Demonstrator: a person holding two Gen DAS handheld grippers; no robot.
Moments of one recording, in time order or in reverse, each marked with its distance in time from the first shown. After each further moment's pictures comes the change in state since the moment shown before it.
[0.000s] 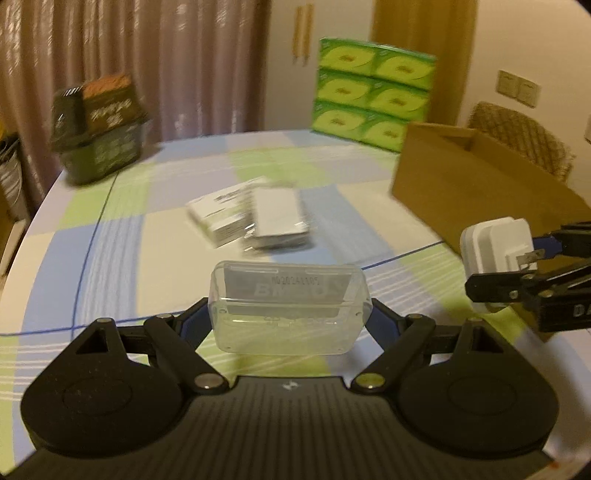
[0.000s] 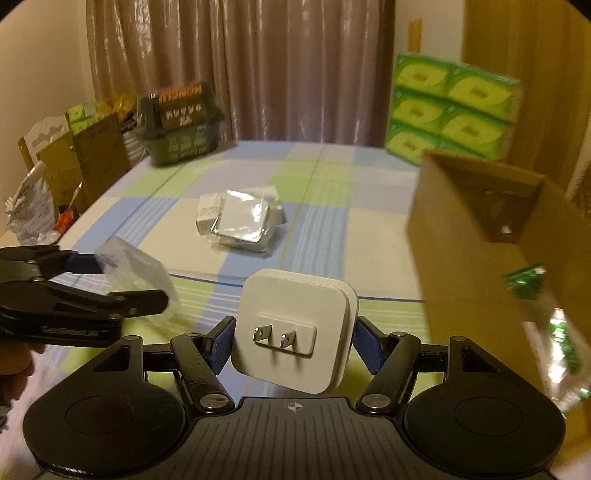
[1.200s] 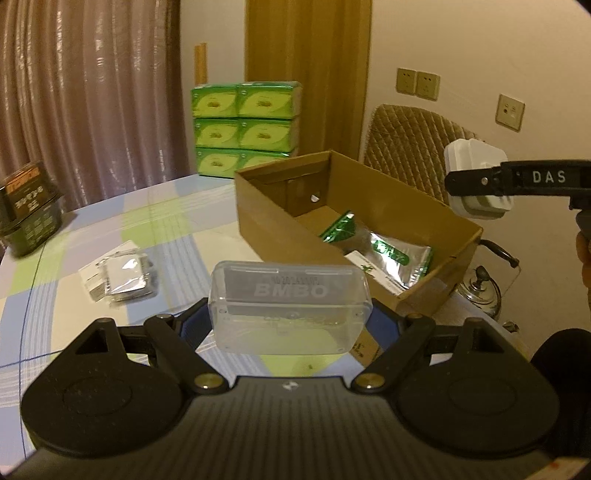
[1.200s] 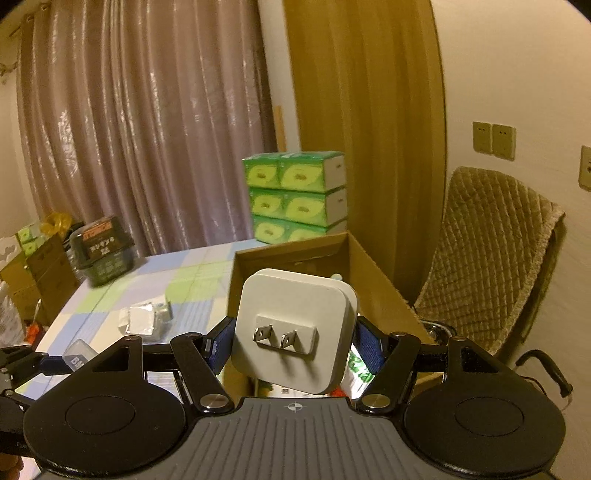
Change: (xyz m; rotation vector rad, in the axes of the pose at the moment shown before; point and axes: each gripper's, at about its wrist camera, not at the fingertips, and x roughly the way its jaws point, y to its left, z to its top) left arm -0.079 -0.198 0.037 0.143 -0.031 -0.109; right arm -0.192 -0.156 -0.010 0.235 -0.253 -0.148
